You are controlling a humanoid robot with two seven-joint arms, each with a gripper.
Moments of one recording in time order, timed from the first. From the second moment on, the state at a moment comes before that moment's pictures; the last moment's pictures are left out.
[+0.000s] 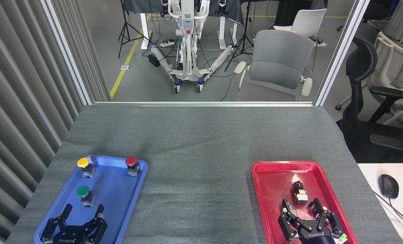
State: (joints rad) left arm 0.14 0.16 0.18 -1.50 -1.33 -0.26 0.18; right arm 0.17 -0.01 -0.12 -1.59 1.42 -0.20 -0.07
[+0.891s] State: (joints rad) left arm 0.13 0.17 0.18 -1.47 -1.28 -0.24 0.19; right arm 0.18 0.02 -0.08 -1.59 1.42 -0.22 -0.13
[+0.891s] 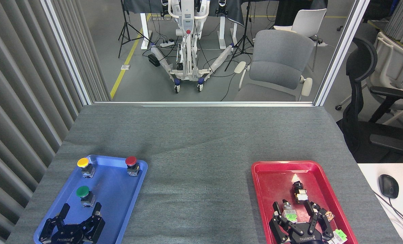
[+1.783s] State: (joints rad) left arm 0.13 0.19 0.18 -1.45 -1.27 -0.24 0.18; right arm 0.18 0.08 -0.04 -1.56 1.53 -0.08 -0.14
